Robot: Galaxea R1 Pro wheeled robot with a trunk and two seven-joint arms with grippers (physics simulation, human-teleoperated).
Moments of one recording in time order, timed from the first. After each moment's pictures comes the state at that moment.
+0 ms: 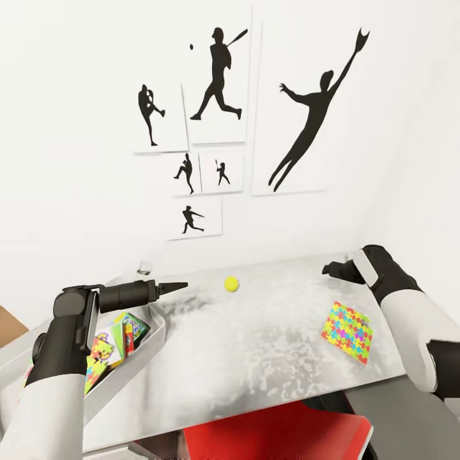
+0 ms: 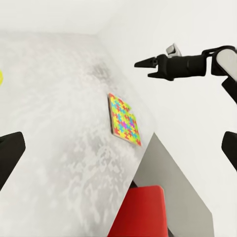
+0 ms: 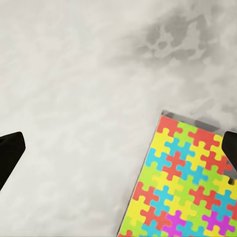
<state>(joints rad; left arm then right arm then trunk) -0.70 0.02 0.32 -1.31 -0.23 1.03 -1.41 -1.17 -0.23 -0.03 -0.53 -0.32 0.89 -0.15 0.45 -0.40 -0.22</state>
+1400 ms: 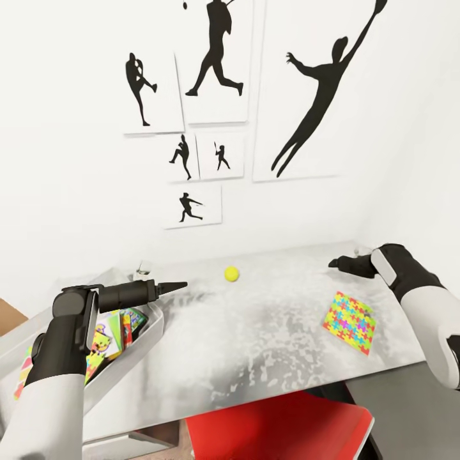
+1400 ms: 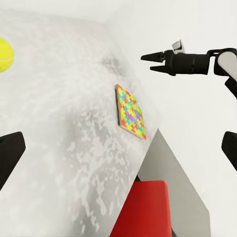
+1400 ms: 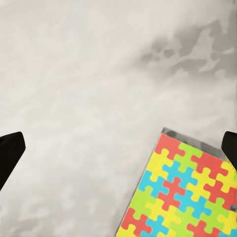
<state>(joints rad) -0.70 0.03 0.32 -1.32 -0.23 1.03 -1.41 -1.20 -0.33 0.06 -0.47 -0.34 0.79 0.09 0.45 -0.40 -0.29</state>
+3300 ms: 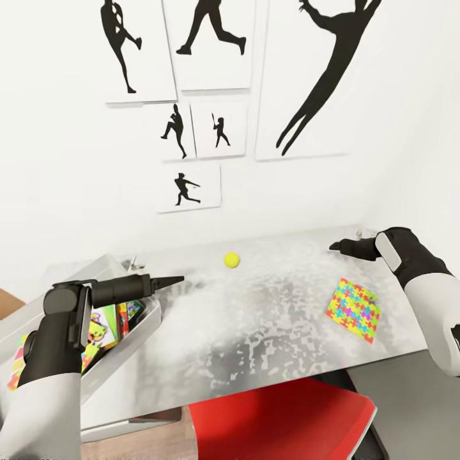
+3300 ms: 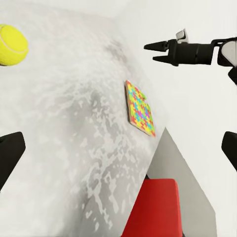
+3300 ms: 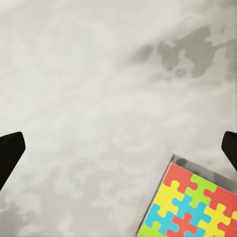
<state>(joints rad) -0.71 0.03 0.32 -1.39 -0.22 1.04 -1.42 -1.26 -0.34 0.07 -0.52 -0.34 0.80 0.11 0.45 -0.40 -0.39</state>
